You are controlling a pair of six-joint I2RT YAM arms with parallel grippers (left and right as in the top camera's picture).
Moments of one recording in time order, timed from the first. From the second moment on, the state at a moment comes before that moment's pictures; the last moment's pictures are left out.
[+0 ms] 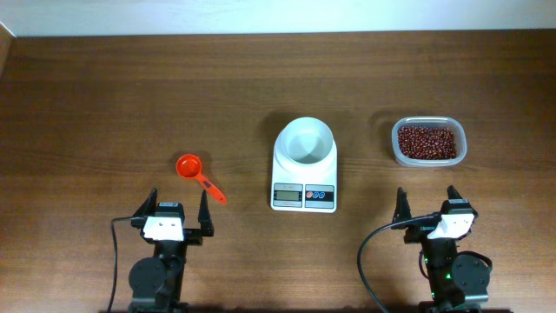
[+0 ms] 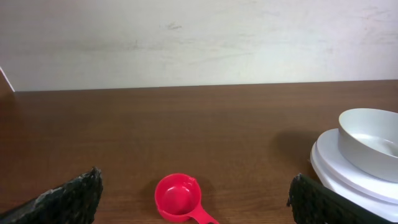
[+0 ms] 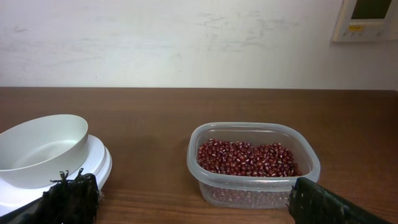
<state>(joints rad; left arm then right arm) -0.04 0.01 0.01 -0.08 -0.02 0.03 0.04 0.01 0.01 -0.08 0.00 0.03</state>
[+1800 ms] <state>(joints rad) -0.04 0.44 0.42 -0.37 0.08 -0.12 0.04 0.01 0.01 -0.08 0.00 0.03</state>
